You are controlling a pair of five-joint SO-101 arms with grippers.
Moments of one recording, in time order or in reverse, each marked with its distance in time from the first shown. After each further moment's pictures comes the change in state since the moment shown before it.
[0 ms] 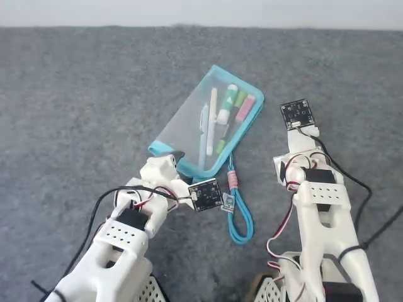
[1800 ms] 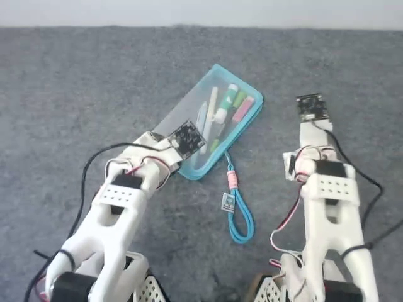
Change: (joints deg) left arm -9.8 22.0 -18.8 5.1 16.9; right arm 2.7 0.4 -5.4 8.0 -1.2
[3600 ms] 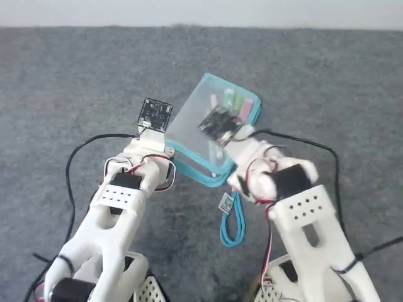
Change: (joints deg) left arm 0.6 -2.5 -2.0 6.6 38.4; right arm -27.2 -11.1 -14.3 27.3 11.4
